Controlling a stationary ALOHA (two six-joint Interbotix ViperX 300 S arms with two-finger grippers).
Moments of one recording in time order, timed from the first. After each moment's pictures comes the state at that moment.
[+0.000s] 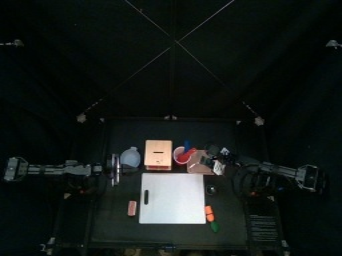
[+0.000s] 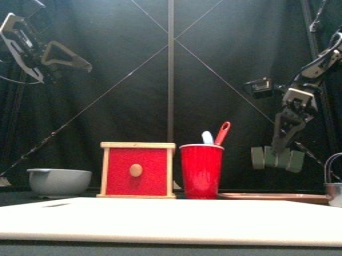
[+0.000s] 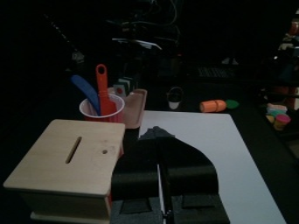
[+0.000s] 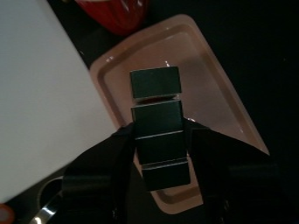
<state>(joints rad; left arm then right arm) 0.08 -0.86 1.25 -0.01 -0.30 0.01 -0.47 -0.58 1.05 0.08 0.40 0.03</state>
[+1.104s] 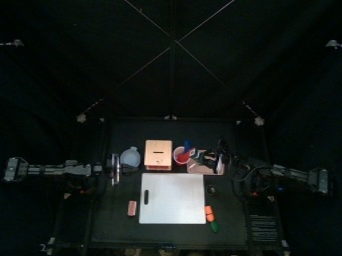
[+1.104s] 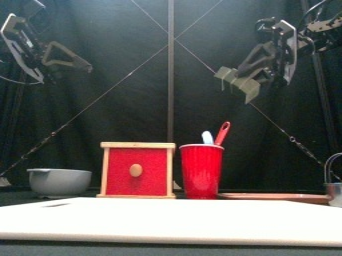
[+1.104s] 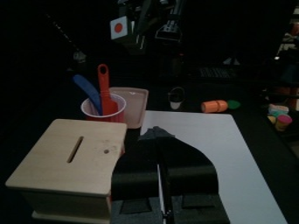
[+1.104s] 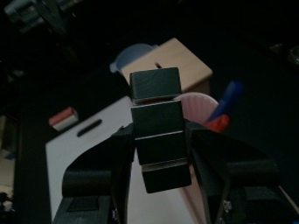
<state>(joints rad) 0.10 -0.86 1.25 -0.01 -0.31 0.00 -0.31 -0.76 0.96 0.31 0.07 0.04</state>
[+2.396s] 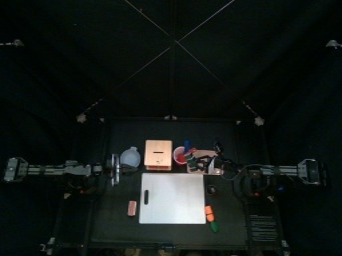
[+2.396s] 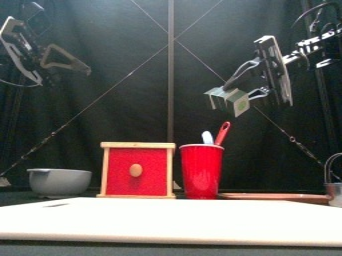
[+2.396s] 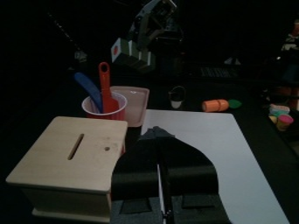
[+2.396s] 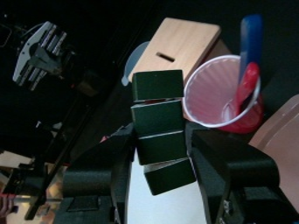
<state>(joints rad) 0.10 -0.86 1.27 -0.01 -0.32 0.00 -0.15 -0.58 1.03 0.85 -0.25 0.03</state>
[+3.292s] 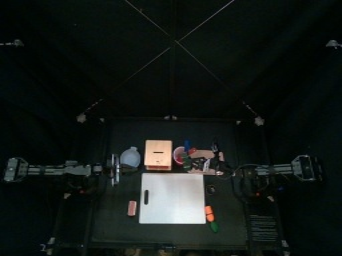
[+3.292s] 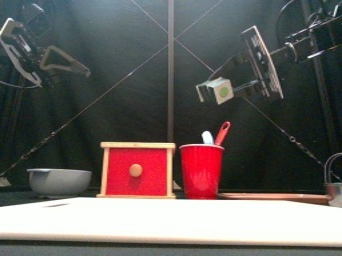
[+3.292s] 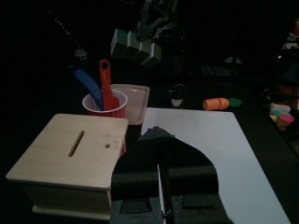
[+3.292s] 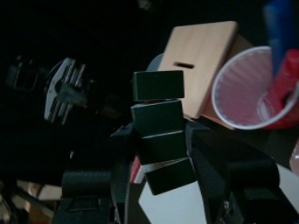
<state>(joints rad) 0.11 -0.86 1.27 -0.01 -0.33 0.00 -0.08 -0.49 0.94 1.18 -0.40 0.02</state>
